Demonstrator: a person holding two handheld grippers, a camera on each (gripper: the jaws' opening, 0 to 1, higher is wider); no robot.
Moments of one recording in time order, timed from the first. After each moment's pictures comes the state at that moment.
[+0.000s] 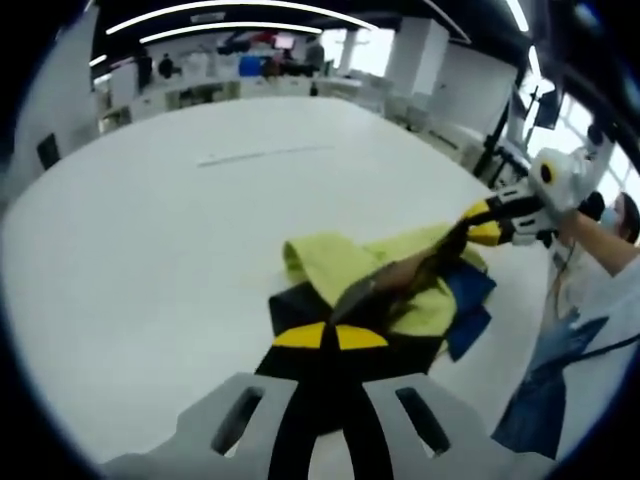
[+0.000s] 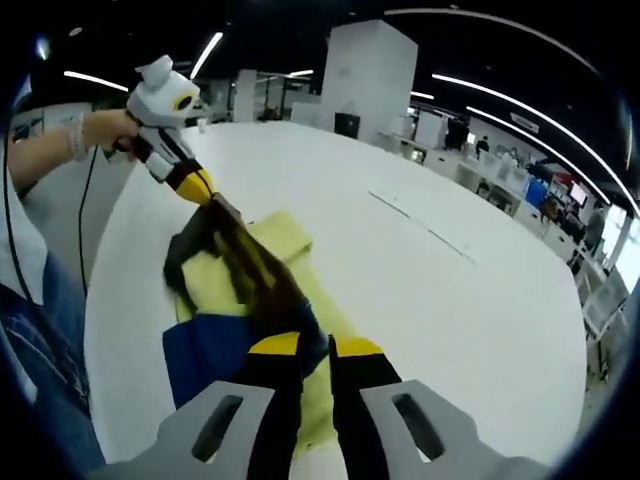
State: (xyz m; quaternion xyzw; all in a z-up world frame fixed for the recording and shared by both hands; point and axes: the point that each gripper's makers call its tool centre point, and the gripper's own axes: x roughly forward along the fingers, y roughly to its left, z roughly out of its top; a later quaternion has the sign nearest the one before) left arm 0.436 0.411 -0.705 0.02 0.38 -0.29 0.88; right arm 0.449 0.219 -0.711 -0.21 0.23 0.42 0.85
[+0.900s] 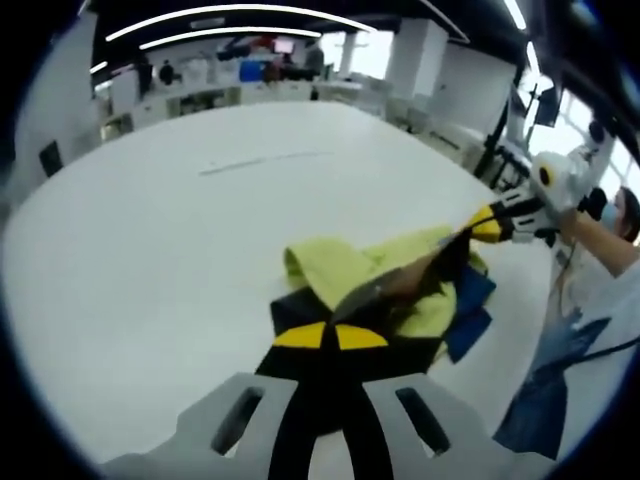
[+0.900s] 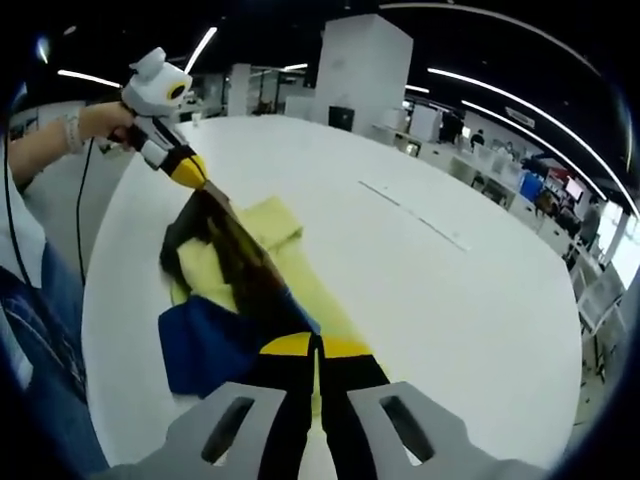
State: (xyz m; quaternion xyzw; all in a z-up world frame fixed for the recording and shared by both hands) left arm 0.434 0.409 -0.696 0.03 0.37 -0.28 0.89; right arm 0.448 0.200 -0.706 -0.21 0.24 0.41 0.86
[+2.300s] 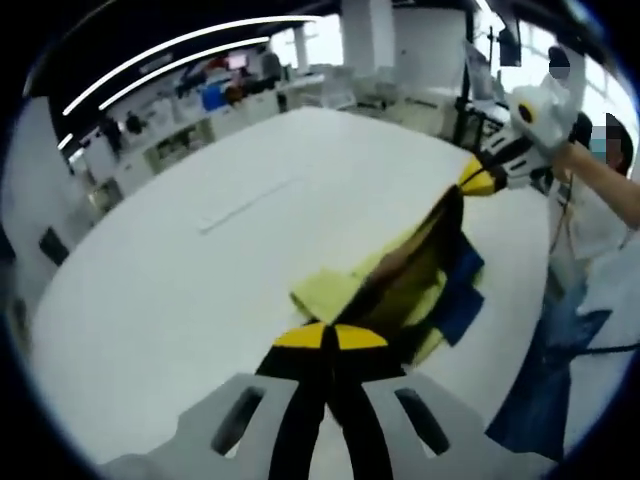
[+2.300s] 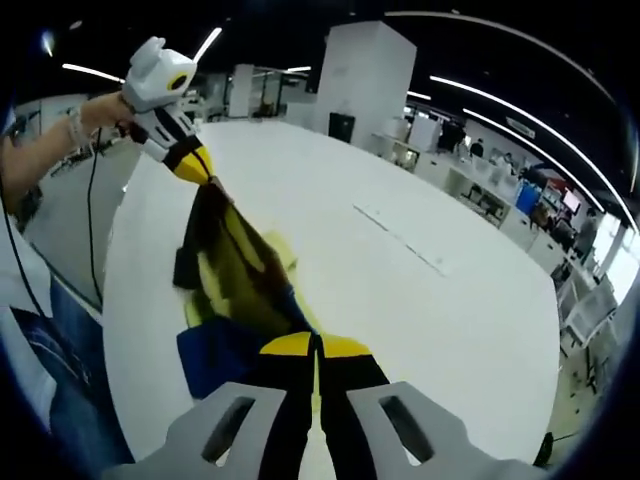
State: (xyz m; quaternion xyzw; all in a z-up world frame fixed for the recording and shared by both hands) left arm 0.435 0.400 -0.628 0.18 0.34 -0.31 0.87; right arm 0.443 0.195 -0.641 -0.23 0.23 0.41 0.86
